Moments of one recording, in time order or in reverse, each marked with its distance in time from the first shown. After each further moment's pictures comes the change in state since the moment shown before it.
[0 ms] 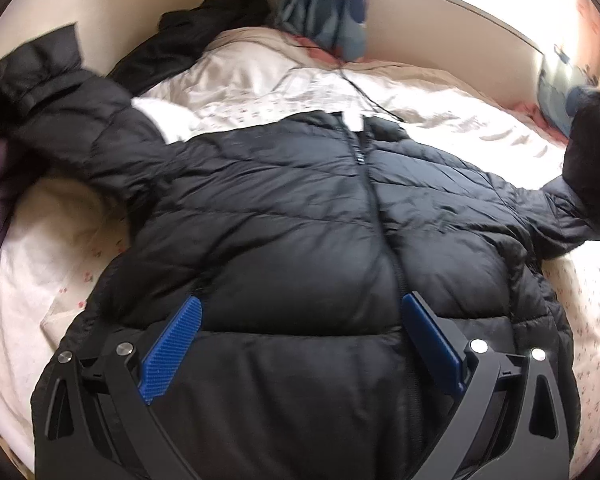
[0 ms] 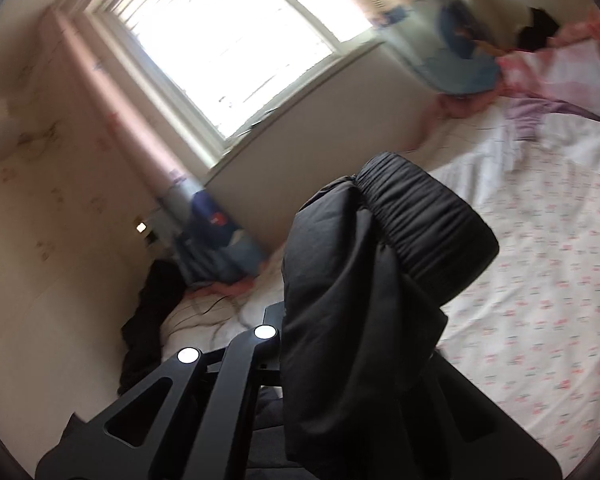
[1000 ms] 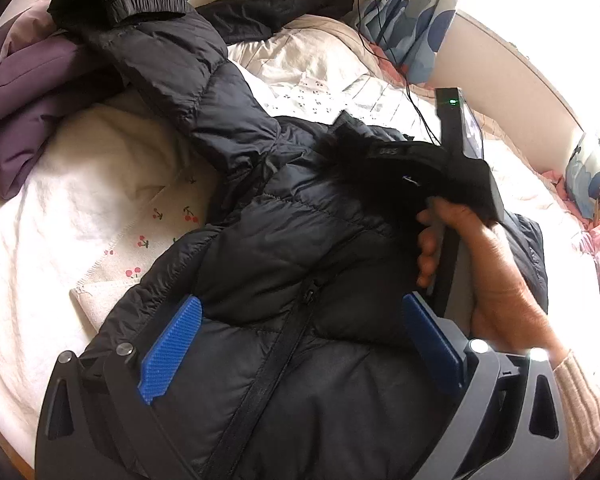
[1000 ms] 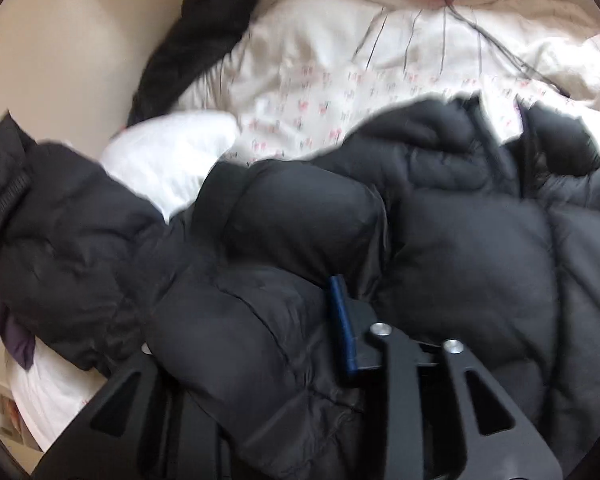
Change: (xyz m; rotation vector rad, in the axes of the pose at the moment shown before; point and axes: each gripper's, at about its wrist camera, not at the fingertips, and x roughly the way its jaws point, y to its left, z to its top) left arm -0.001 0.095 0.002 -0.255 0.033 -0.029; right arm 0.233 0.231 -0.397 -0.447 0.827 0.142
